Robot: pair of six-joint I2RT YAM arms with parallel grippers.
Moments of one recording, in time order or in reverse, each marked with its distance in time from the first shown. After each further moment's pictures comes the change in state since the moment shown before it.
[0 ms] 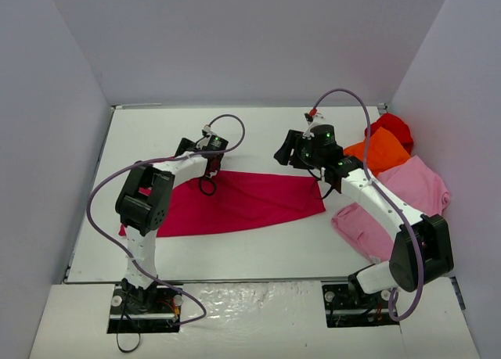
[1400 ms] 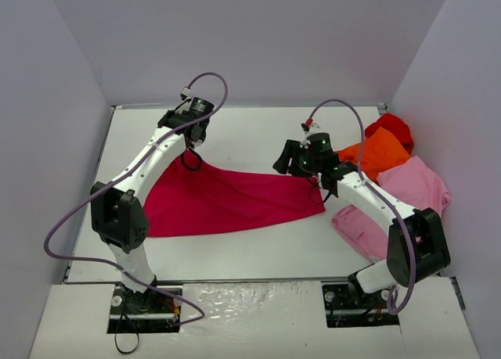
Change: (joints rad) left arm 0.031 -0.222 0.384 -0.558 -0.061 -0.038; right arm 0.000 0.034 -0.081 0.044 -0.028 0.005
